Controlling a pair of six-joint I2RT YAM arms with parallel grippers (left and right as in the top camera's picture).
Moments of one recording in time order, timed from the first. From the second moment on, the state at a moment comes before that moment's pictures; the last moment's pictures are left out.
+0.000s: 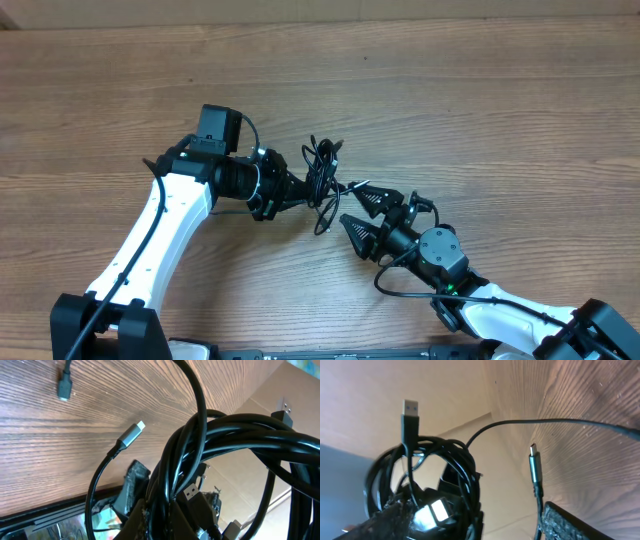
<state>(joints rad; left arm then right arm) -0.20 1.52 1.09 -0.80 0.88 -1.04 0.66 1.36 0.19 1.01 -0.15 1.97</state>
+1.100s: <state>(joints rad) -0.34 1.52 1.09 -0.70 0.77 -1.02 0.66 1.36 0.21 1.00 -0.10 2.04</state>
